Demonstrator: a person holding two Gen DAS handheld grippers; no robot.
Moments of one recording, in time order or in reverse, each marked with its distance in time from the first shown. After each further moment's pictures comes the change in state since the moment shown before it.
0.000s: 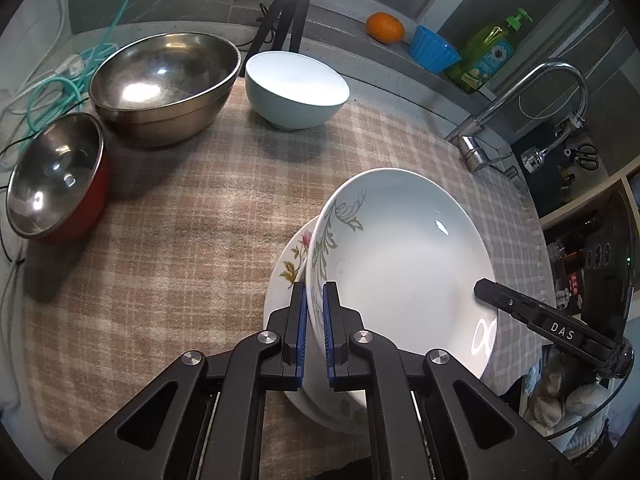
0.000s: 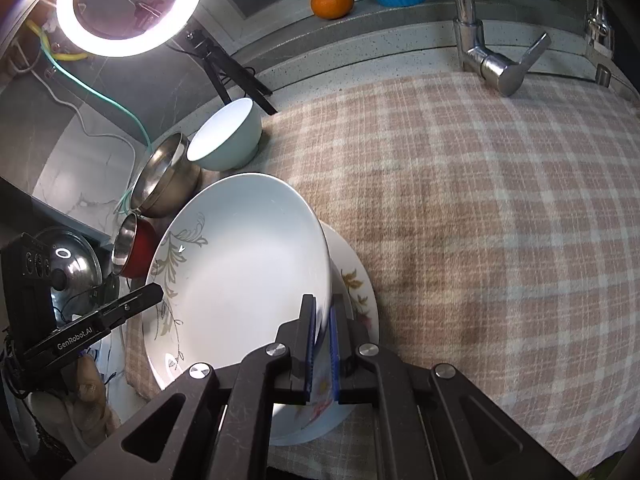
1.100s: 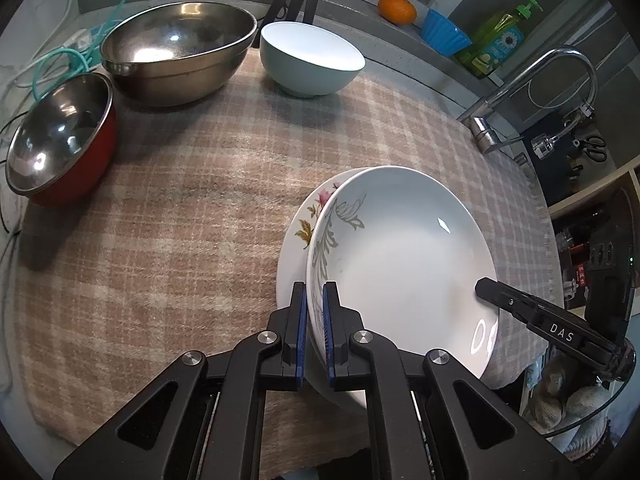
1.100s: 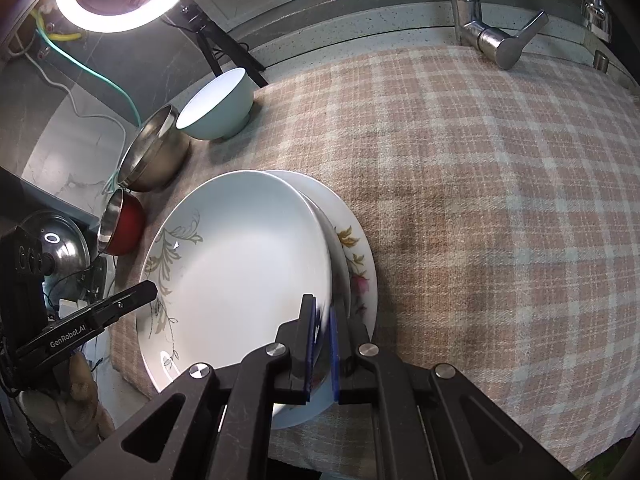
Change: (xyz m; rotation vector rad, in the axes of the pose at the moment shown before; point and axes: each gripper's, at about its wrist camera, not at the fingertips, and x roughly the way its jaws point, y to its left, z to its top) left arm 0.011 0.008 -0.020 -0.022 0.044 0.015; right arm 0.017 -0.002 -0.017 -0.012 0.044 -0.036
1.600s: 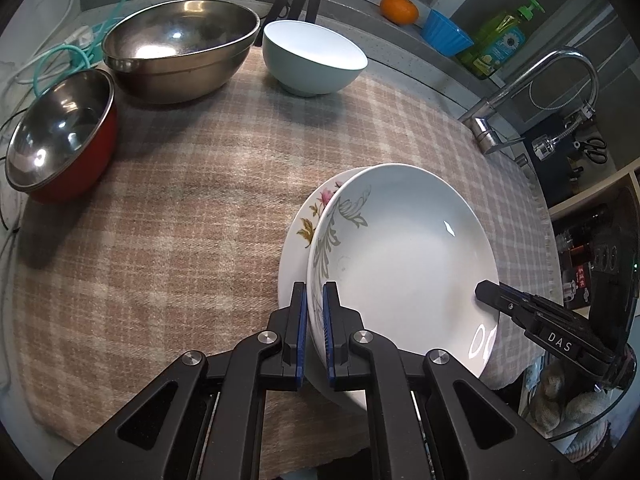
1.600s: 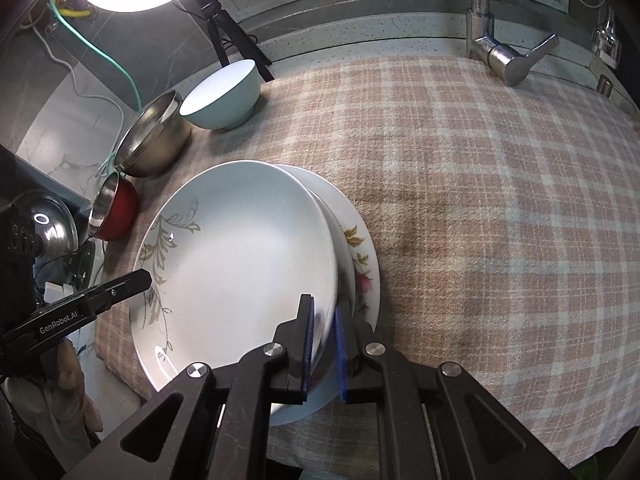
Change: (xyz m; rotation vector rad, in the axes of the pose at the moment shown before) left arm 0.000 0.002 0.000 -0.005 0.000 -0.003; right arm -0.001 0.012 -0.002 -0.065 0.002 -0.053
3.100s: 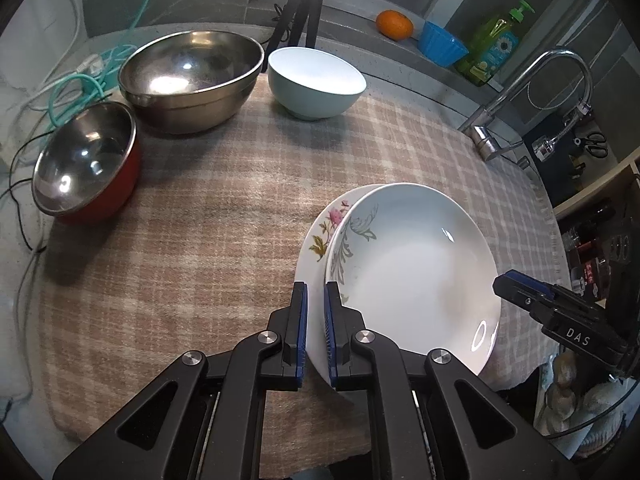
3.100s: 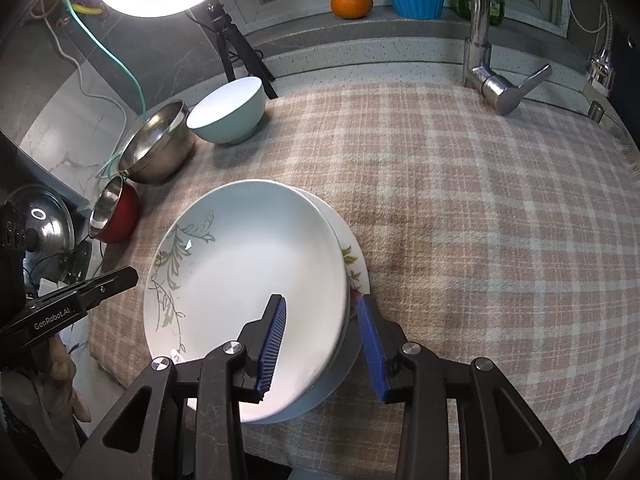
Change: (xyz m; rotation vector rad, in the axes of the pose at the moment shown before) left arm -0.021 -0.002 -0.001 0.054 -0.066 0.063; right arm -0.023 0.007 0.003 -0.042 -0.062 -0.044
